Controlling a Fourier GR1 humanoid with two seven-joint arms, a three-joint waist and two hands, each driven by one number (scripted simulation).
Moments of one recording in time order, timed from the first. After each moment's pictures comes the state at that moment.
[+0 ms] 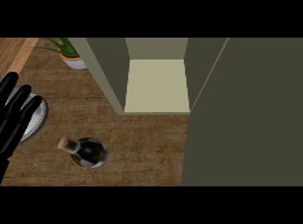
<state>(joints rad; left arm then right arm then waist) -0.19 0.22 -0.17 -2.47 0.03 0.27 0.88 0.16 -0.16 0.31 -2.52 -0.11 0.04 0.44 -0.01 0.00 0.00</state>
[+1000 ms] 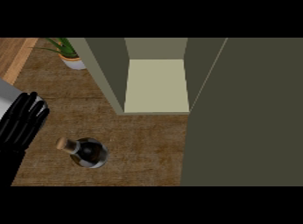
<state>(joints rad) 0.13 0.20 0.01 -2.19 0.23 -0.03 0.45 0.10 -0.16 0.33 -2.52 -0.10 0.01 0.50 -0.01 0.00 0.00</state>
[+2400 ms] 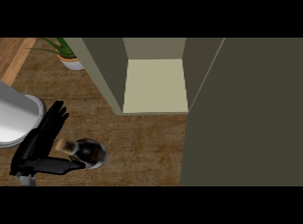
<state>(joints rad) 0.04 0.18 0.10 -1.49 0.14 -0.20 -0.02 0.16 -0.17 0.32 -2.52 -0.10 0.03 0.45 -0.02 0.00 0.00</state>
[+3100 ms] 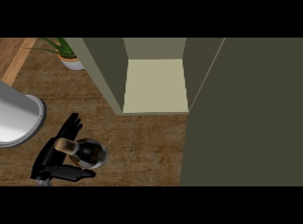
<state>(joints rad) 0.02 0.15 0.07 -1.21 0.07 -0.26 -0.24 0.15 -0.18 0.32 -2.53 -0.10 0.03 0.46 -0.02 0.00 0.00</state>
